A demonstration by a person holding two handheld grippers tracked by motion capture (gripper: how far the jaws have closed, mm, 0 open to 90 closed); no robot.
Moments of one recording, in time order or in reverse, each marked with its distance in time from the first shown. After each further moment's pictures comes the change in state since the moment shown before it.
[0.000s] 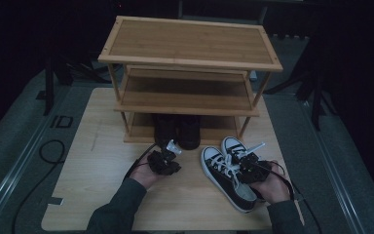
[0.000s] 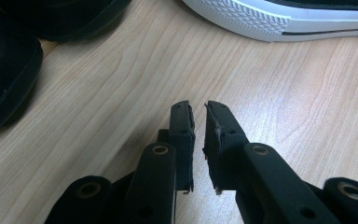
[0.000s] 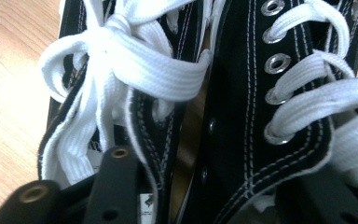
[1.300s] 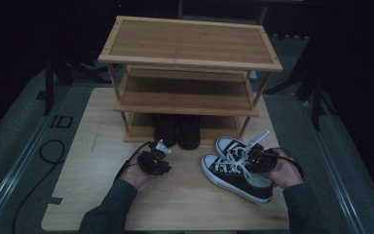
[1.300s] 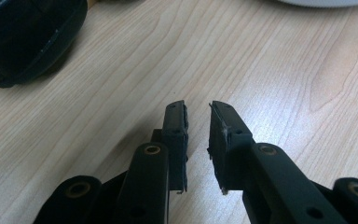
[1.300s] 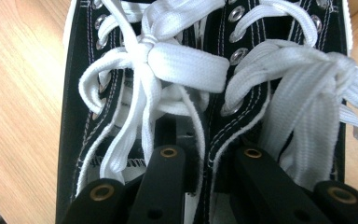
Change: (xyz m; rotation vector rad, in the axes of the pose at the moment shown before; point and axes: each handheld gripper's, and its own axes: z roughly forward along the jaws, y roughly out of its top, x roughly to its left) left arm 0.019 -0.023 -0.010 0.033 0.035 -0.041; right arm -0.029 0.018 -0.029 0.043 0.101 -0.198
